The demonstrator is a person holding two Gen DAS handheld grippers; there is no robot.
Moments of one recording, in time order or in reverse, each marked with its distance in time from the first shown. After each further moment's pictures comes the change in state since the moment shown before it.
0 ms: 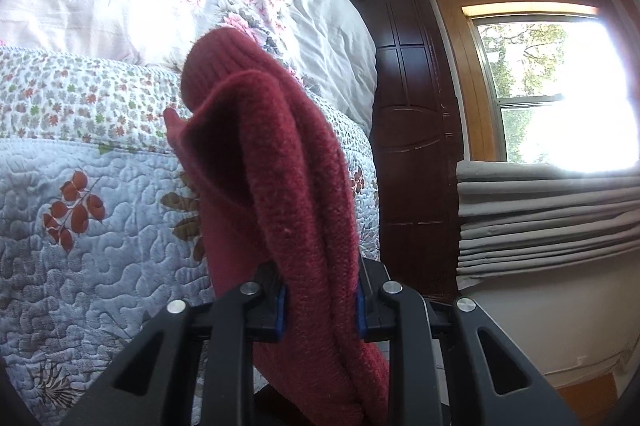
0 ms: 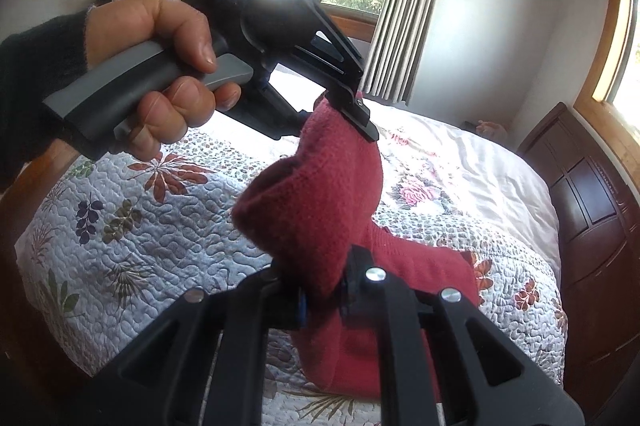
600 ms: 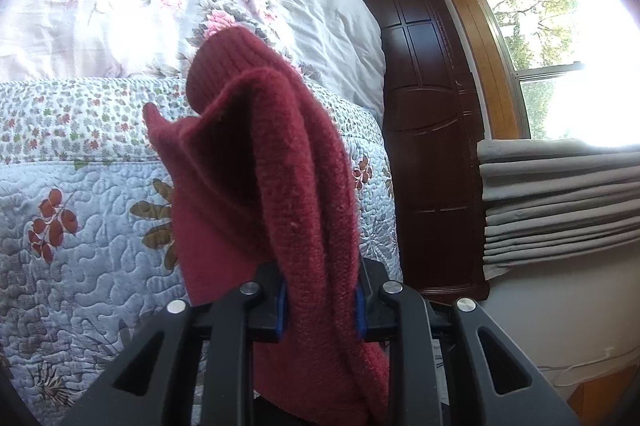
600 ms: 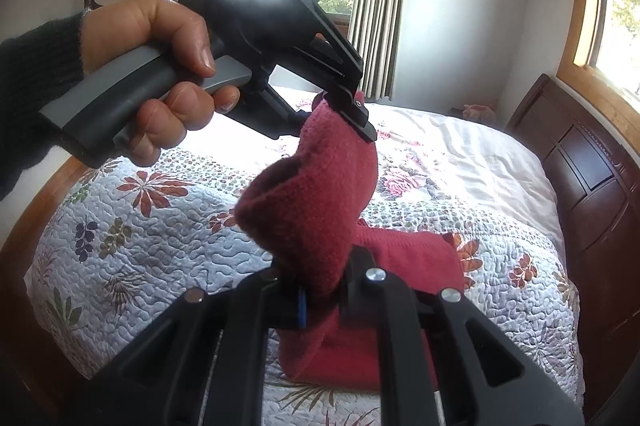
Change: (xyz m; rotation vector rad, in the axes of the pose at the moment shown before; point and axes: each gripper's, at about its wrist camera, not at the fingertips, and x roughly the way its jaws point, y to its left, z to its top) left arm 0.047 -0.051 0.000 0.061 0.042 0.117; right arm -0.009 -0.042 -0.021 0.121 -0.023 -0.001
